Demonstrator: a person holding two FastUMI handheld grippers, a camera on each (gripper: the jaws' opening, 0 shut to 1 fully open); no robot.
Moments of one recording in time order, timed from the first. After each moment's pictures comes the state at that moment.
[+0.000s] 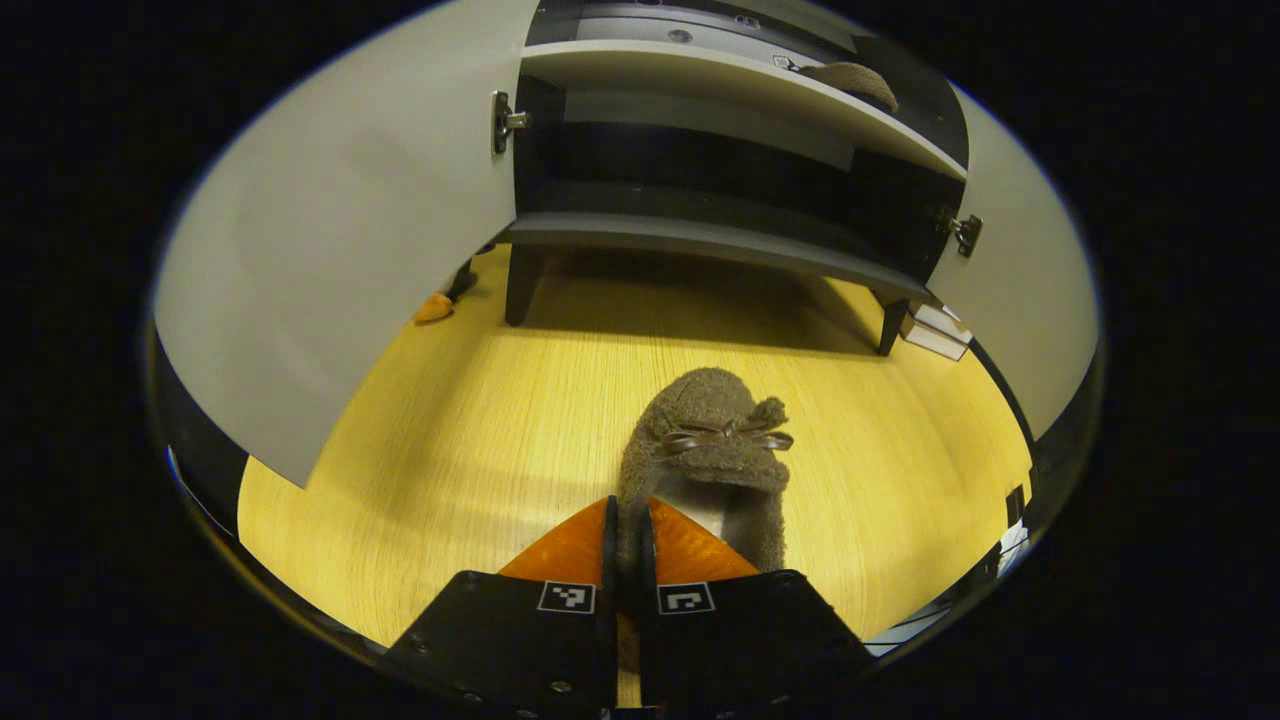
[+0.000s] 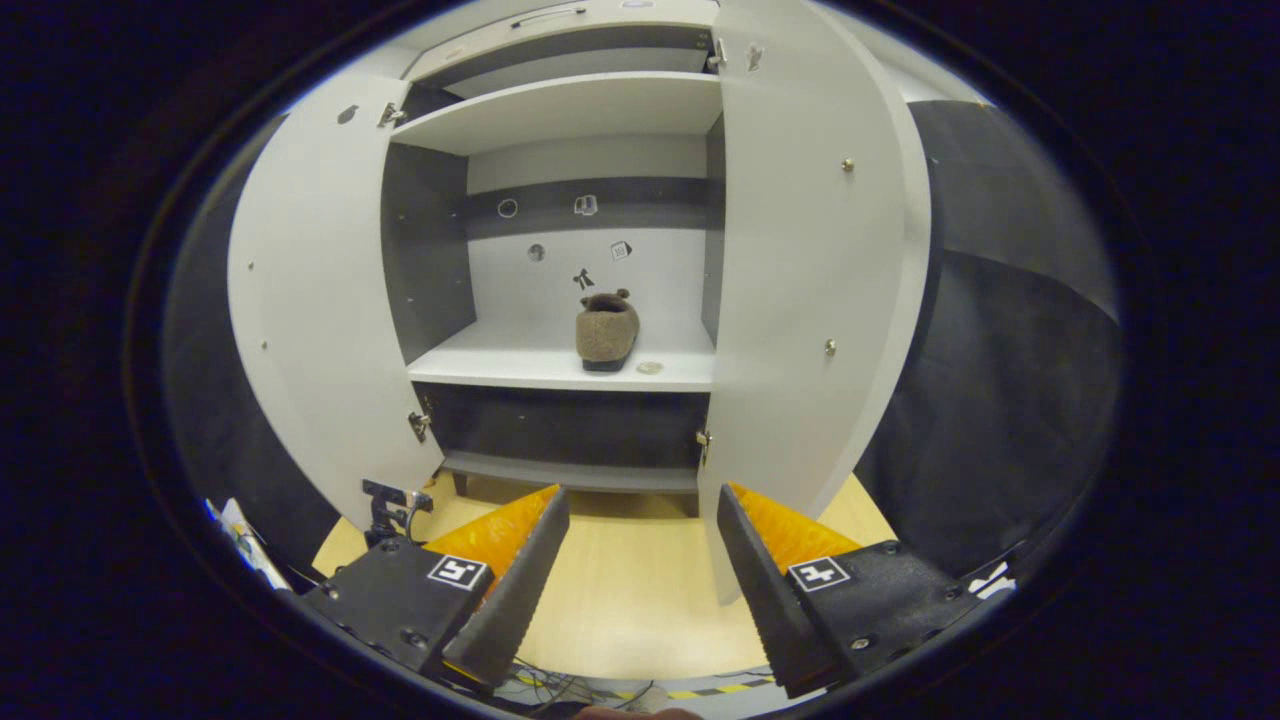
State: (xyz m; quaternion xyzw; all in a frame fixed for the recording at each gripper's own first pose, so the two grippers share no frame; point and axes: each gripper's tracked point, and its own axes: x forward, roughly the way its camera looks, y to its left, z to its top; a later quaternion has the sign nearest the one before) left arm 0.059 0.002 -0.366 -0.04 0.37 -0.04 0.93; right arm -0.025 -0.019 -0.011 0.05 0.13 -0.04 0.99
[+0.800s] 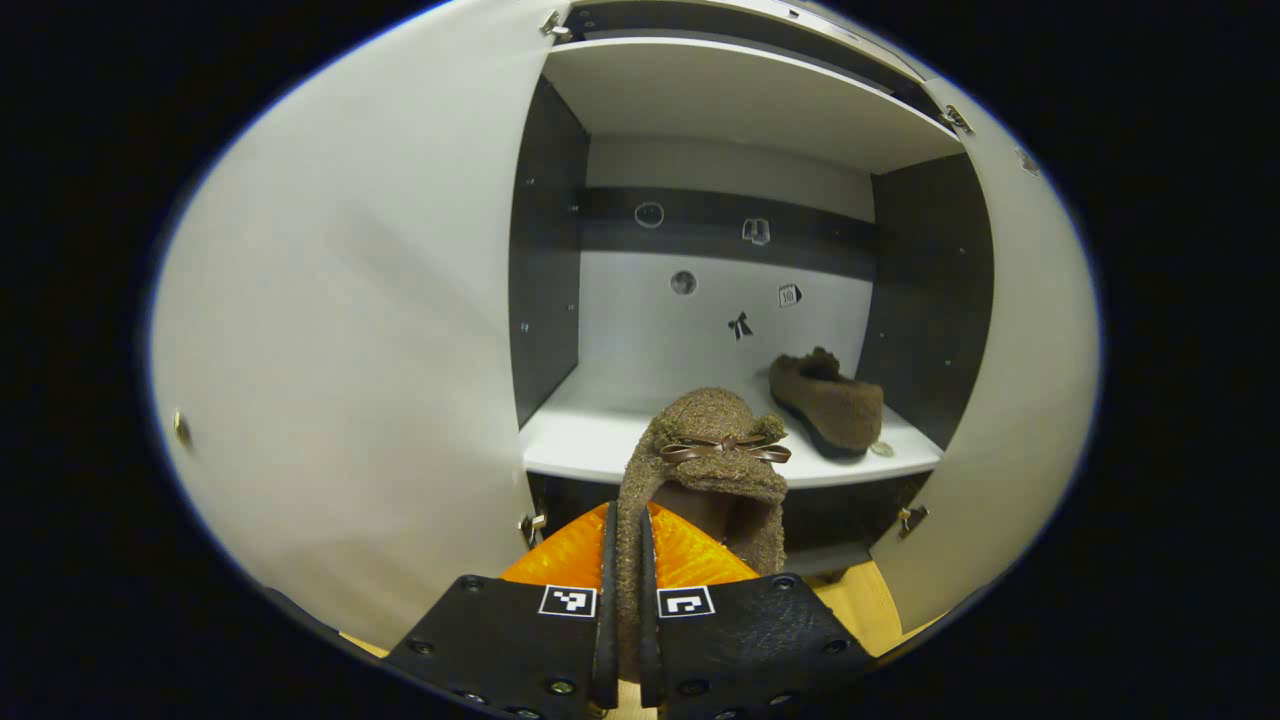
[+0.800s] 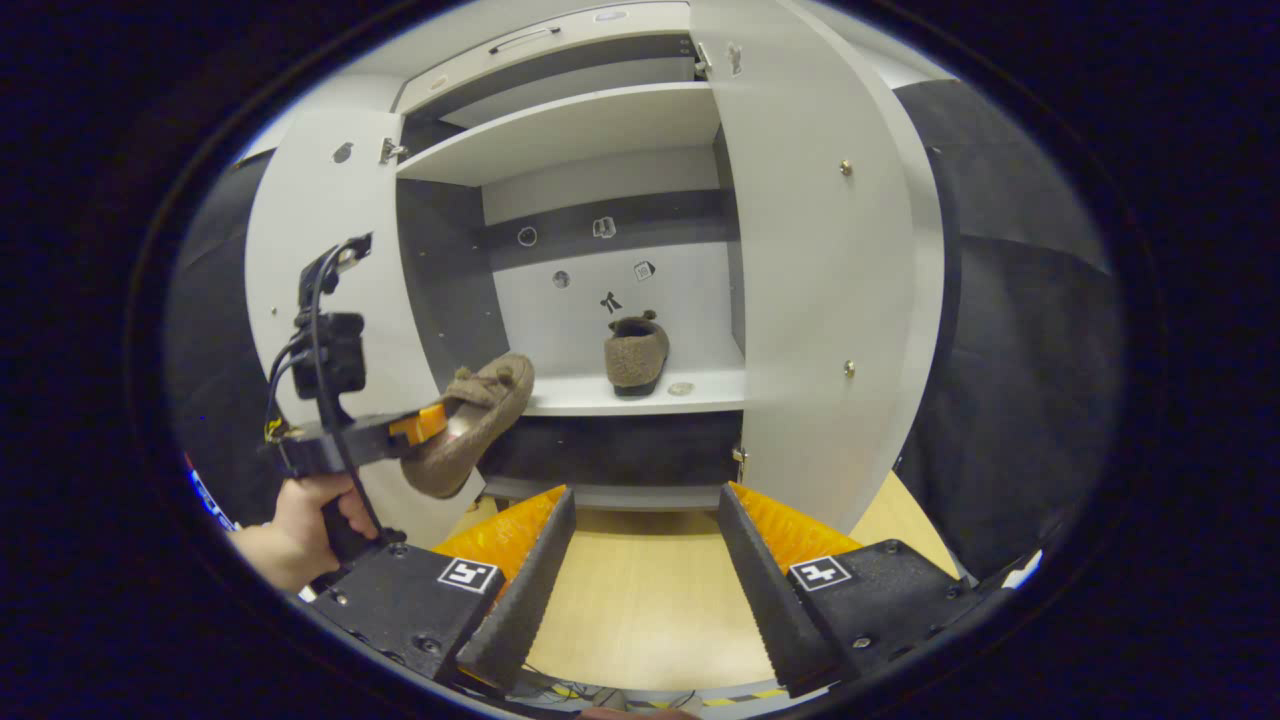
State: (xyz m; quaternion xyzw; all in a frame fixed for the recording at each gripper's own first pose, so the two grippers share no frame) left arm 0.213 0.014 -0.050 -0.02 0.14 0.01 0.99; right arm -0.022 -0.012 0.010 0.08 0.10 0.02 0.99
